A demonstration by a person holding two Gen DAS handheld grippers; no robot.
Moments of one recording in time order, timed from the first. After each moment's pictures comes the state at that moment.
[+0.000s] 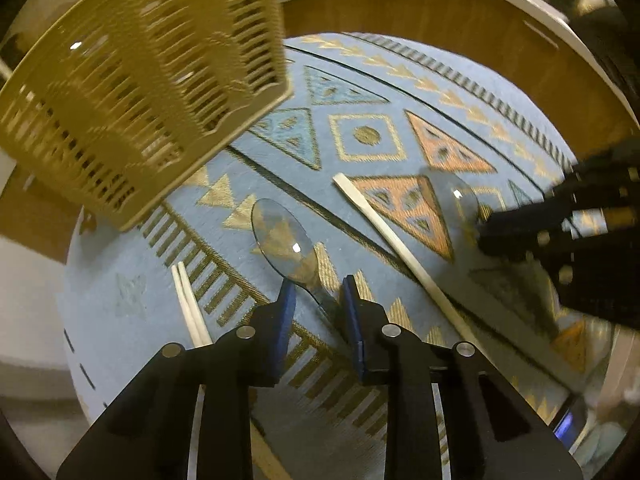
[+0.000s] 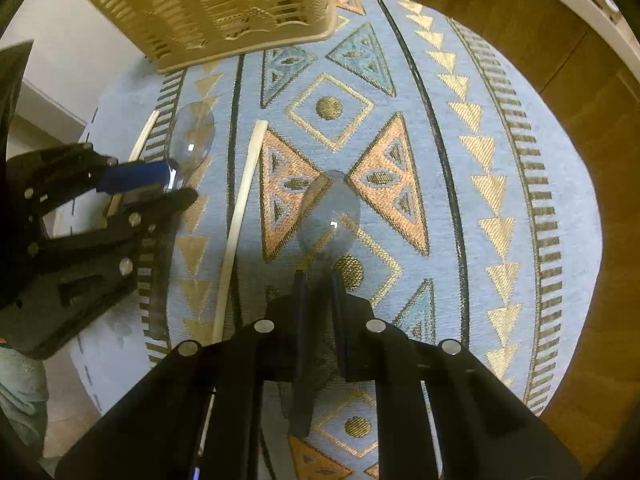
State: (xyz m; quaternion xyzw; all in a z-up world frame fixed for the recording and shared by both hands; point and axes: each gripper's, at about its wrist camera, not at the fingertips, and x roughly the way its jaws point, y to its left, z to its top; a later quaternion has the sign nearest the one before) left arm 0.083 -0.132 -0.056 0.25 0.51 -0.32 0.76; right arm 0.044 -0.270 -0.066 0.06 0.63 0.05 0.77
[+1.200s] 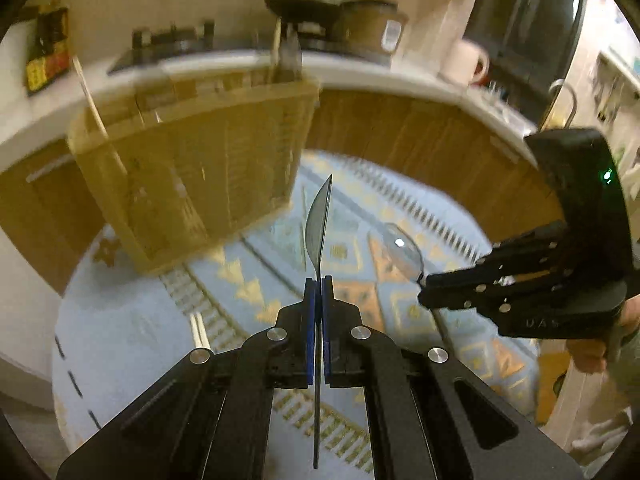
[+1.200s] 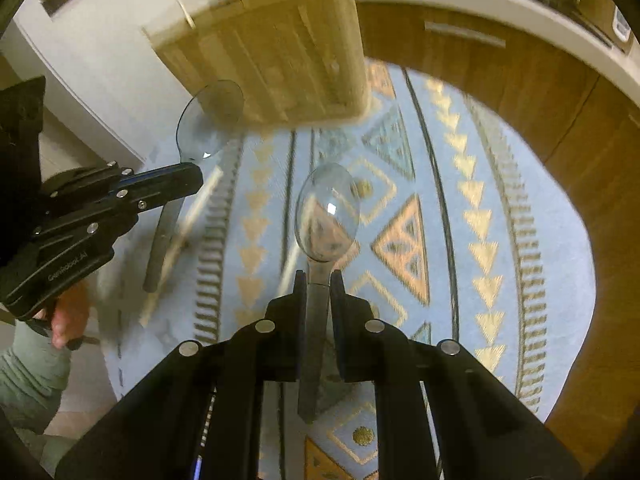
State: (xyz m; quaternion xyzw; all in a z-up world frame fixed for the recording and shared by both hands) left arm 0.074 -0.081 0.014 0.06 0.40 -0.38 0.83; right arm 0.018 -0.320 0.010 0.07 0.53 0.12 0.83
